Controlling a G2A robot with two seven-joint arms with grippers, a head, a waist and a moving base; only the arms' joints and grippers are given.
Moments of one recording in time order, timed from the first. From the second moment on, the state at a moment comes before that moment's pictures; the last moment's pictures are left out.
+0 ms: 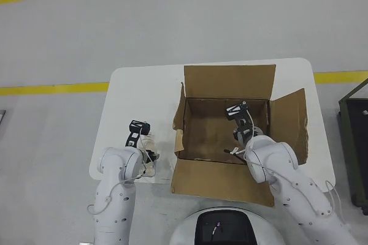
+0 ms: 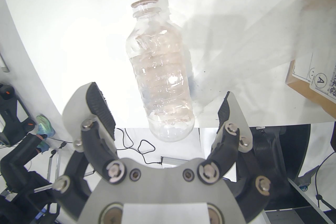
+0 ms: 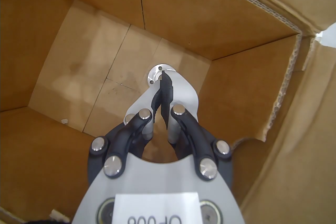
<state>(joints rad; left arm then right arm) 1.02 -1.40 -1.44 -1.69 1.51 -0.21 -1.40 -1.04 -1.38 1.10 -1.79 -1.52 0.28 1.09</state>
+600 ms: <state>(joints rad) 1.02 -1.40 -1.44 -1.69 1.51 -0.21 -1.40 -1.01 -1.39 1.09 -1.72 -1.62 0.27 1.10</state>
